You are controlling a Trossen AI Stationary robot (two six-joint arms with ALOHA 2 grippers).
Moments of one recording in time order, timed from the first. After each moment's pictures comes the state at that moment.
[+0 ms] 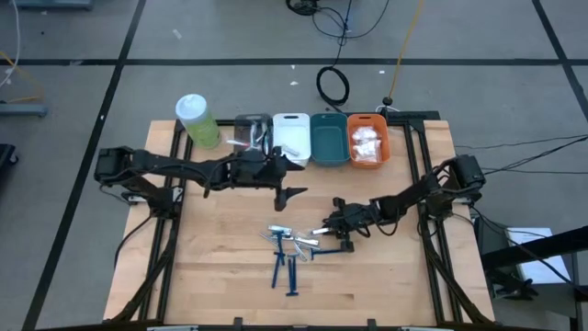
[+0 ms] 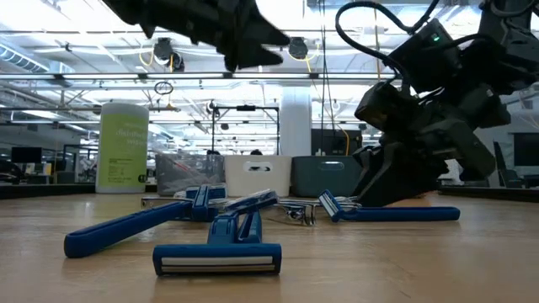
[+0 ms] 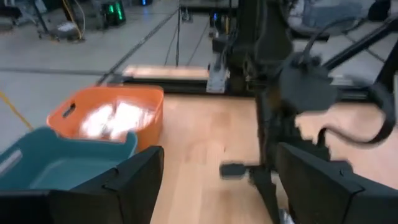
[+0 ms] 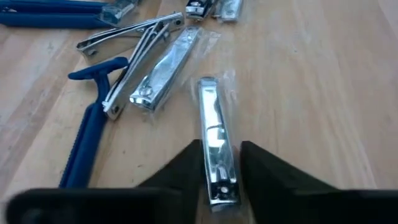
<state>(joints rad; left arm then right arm) 0.07 1.49 0.93 0.31 -0.01 0.02 0.18 1.73 0.46 0.55 0.01 0.07</state>
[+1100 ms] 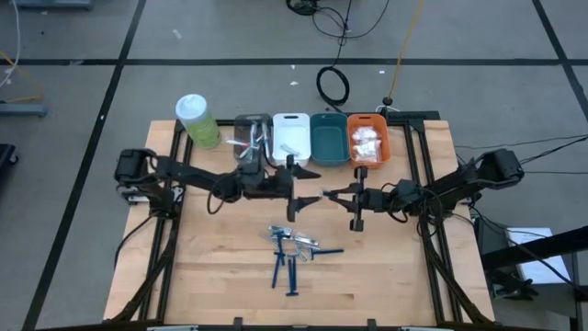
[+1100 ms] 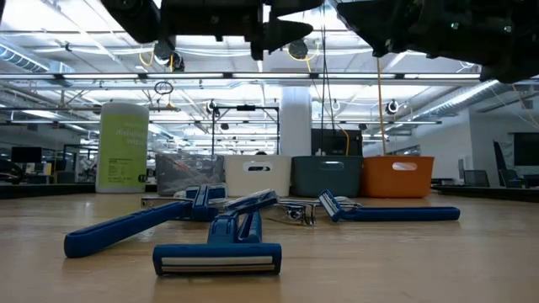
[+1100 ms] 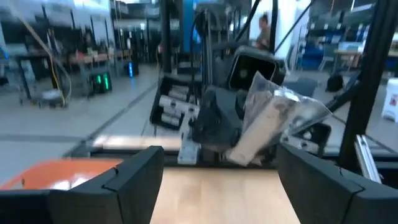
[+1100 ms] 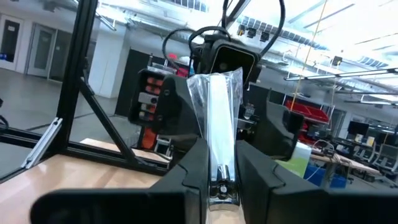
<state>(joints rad) -0.01 1.67 0.93 0.82 0.00 0.02 0.15 1.36 0.31 1.37 0.16 -0.30</state>
